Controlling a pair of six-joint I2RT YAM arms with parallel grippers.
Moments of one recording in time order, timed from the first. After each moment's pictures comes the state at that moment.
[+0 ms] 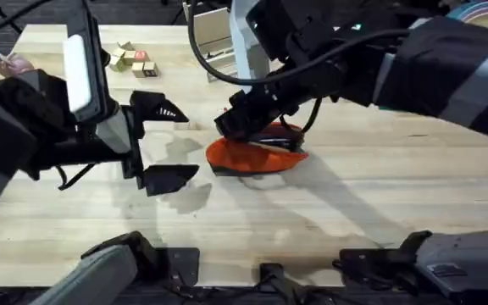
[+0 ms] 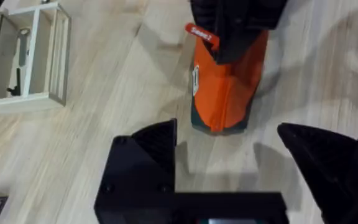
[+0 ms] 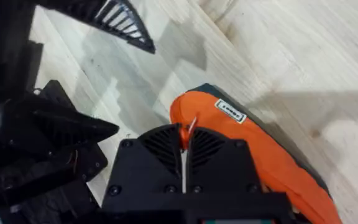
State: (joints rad) left arm 0.39 1.16 0.78 -1.15 1.01 1.67; right arm 0.74 1.60 1.29 -0.67 -0.39 0.10
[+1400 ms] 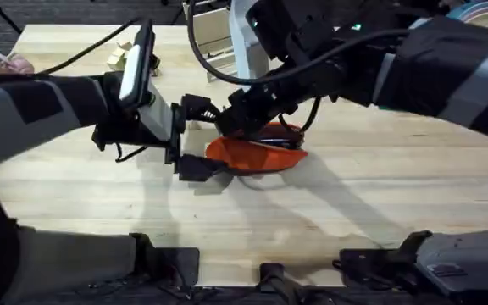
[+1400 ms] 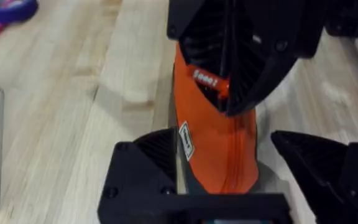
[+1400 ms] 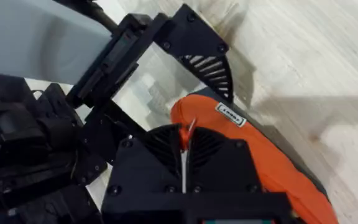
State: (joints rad) left arm 0.12 1.54 0.78 -0.87 1.17 1.67; right arm 0.74 1.60 1.29 -0.65 -0.39 0.10
